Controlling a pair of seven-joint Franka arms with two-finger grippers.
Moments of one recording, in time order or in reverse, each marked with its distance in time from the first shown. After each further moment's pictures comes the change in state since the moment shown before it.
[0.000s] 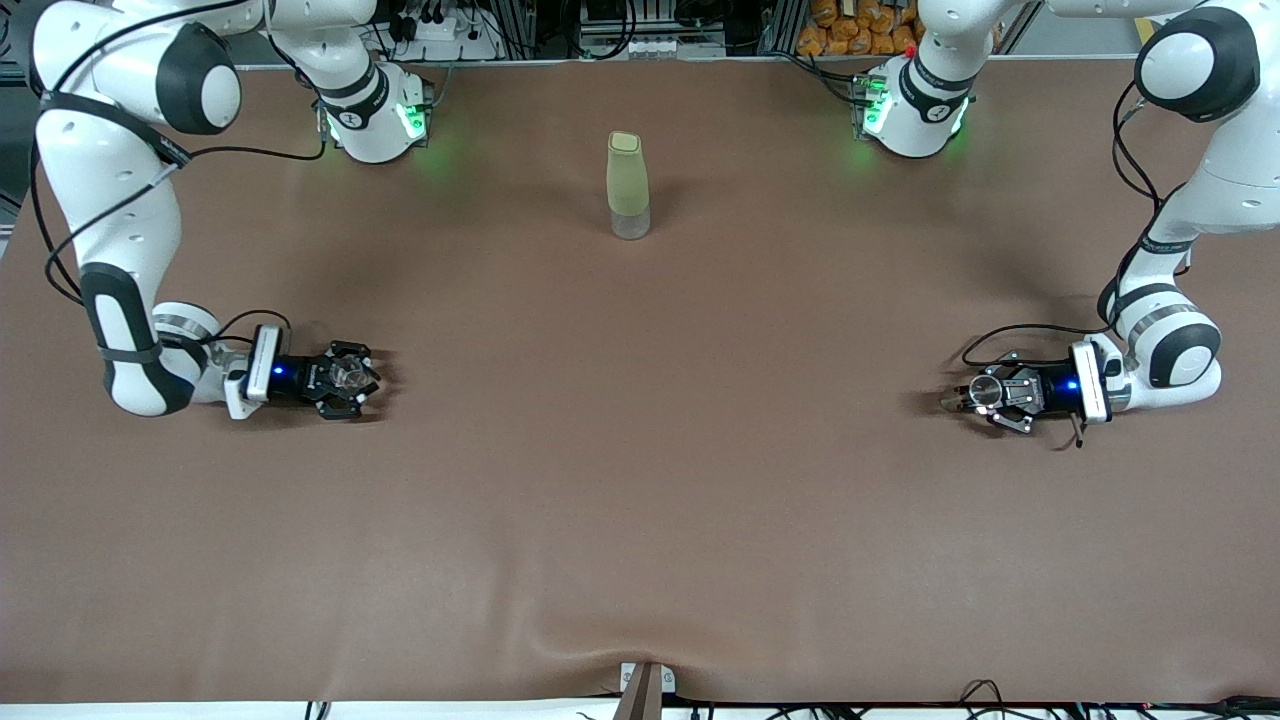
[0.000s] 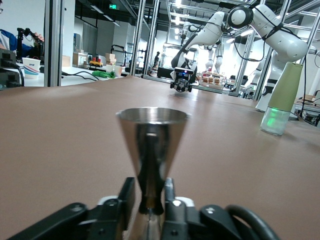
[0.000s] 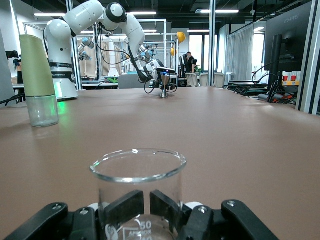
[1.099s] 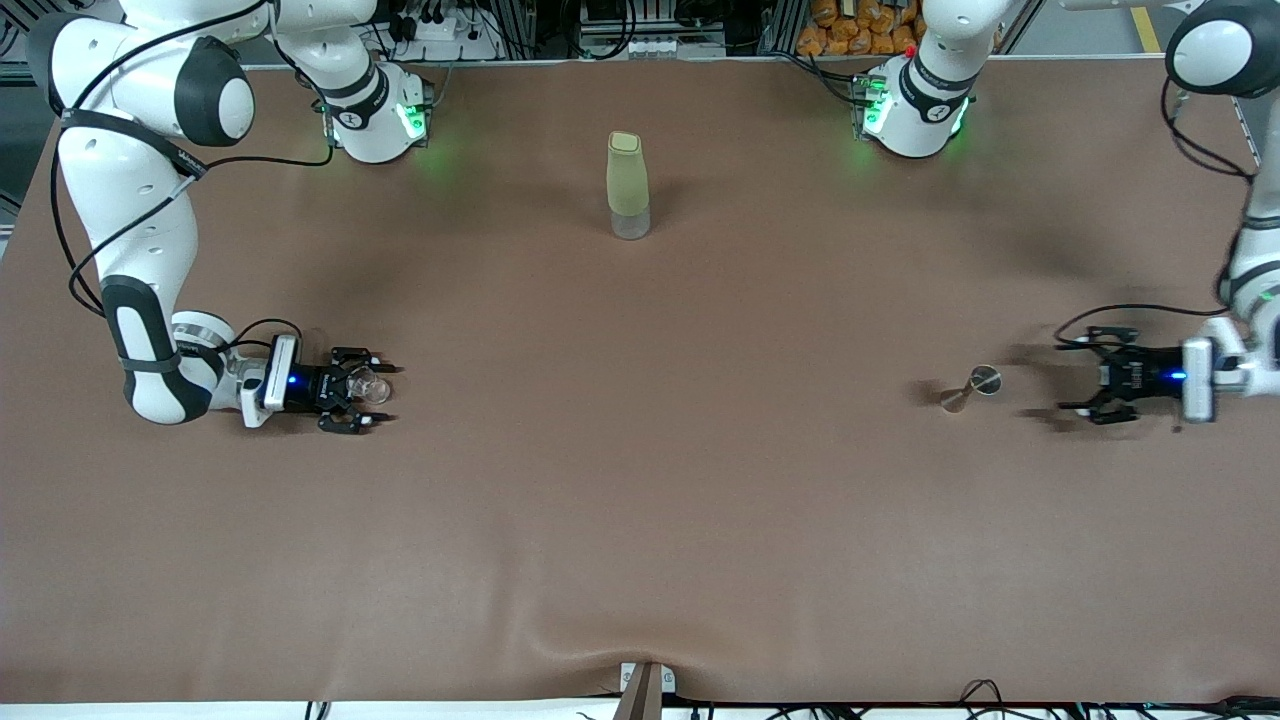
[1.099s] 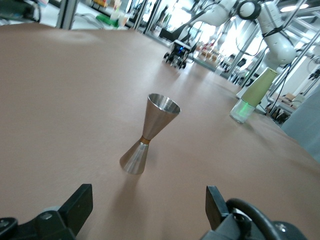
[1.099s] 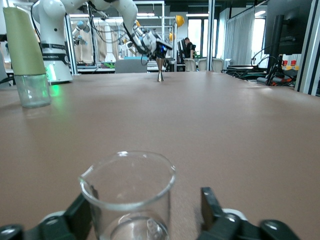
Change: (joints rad) left arm 0.141 -0.044 0.020 0.258 0.299 -0.179 -0.467; right arm 0.019 0.027 -0.005 0.032 0.009 0.080 -0.002
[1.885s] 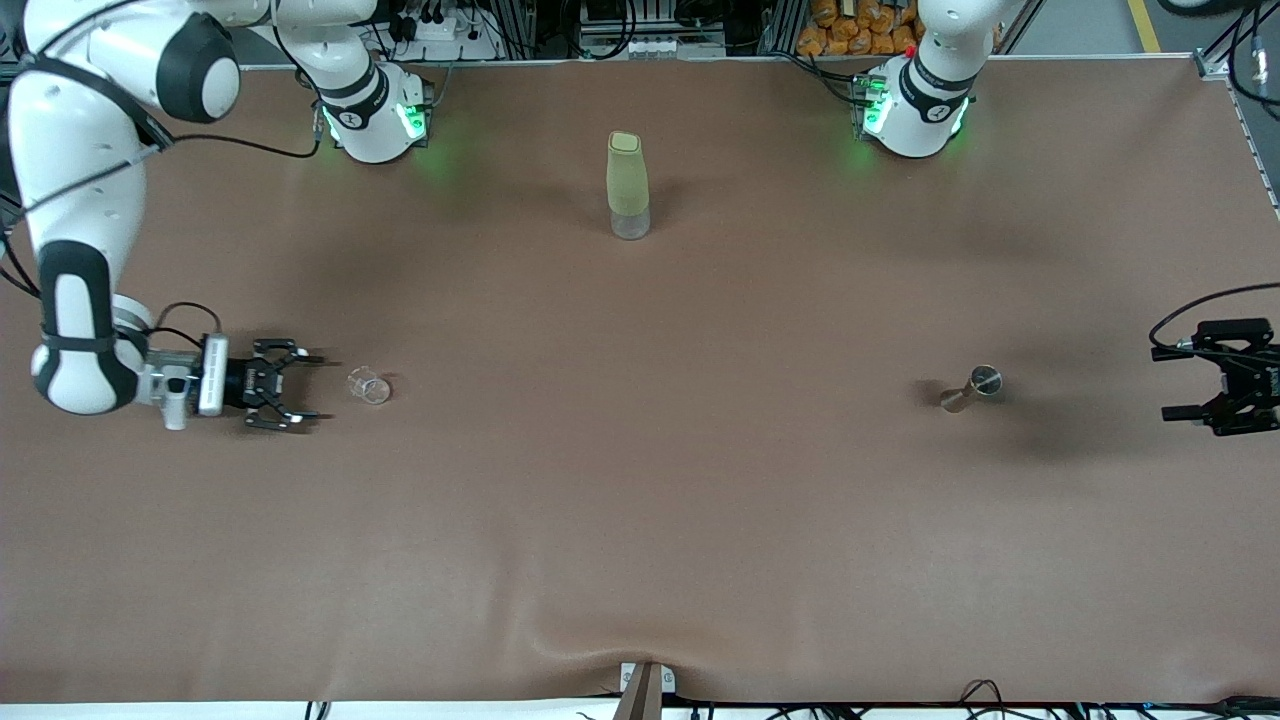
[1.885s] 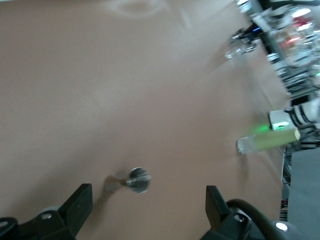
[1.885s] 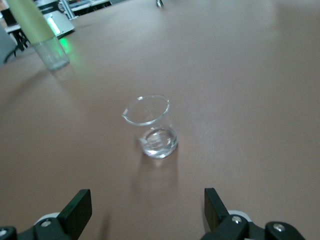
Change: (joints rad) left arm -0.216 -0.370 -0.026 0.150 0.157 -0.016 -0.956; right arm 0.058 -0.174 -0.207 0.031 -0.353 0.069 0.450
